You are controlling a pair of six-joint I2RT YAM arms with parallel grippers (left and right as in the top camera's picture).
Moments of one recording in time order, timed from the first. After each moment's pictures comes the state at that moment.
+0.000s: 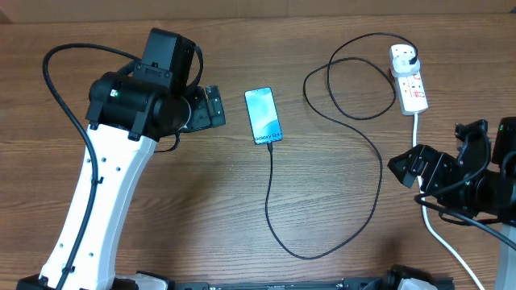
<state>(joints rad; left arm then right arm) -0.31 1.54 1.78 -1.40 -0.04 -0.53 -0.27 1.09 1.45 -1.60 -0.38 0.20</state>
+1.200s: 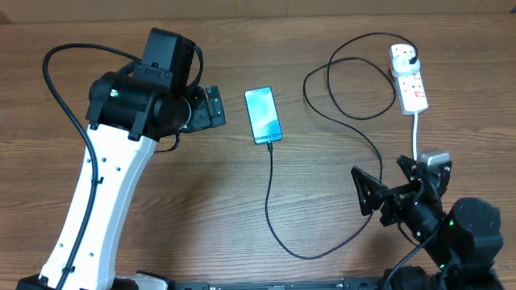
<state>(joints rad) -0.31 1.54 1.78 -1.40 -0.04 -0.53 0.06 0.41 0.70 -0.66 -0.33 0.15</state>
